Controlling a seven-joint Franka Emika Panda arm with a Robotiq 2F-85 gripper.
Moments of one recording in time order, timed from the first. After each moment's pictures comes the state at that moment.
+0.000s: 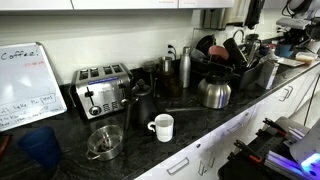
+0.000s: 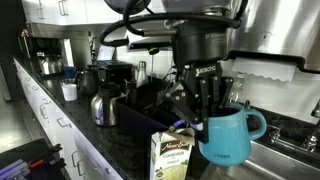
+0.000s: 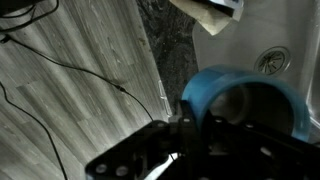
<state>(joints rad) -0.59 -0.25 -0.28 -2.32 -0.28 2.29 1.14</state>
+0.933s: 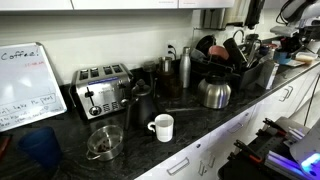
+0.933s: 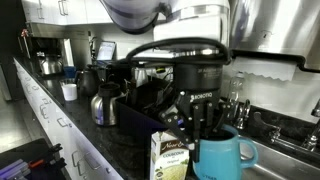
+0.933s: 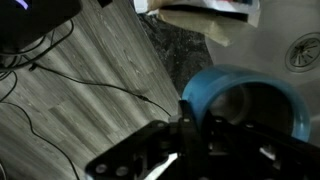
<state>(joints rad) -0.58 -0.16 -0.28 -2.33 -0.28 2.30 1.34</state>
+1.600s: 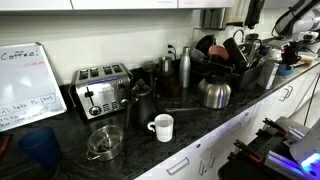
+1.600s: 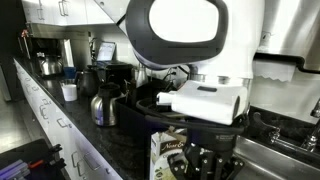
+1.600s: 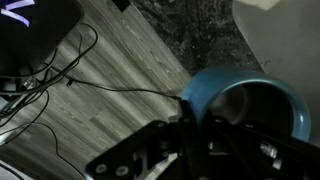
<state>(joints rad) -0.54 0.07 -0.37 -2.24 -0.26 2.30 1.50</state>
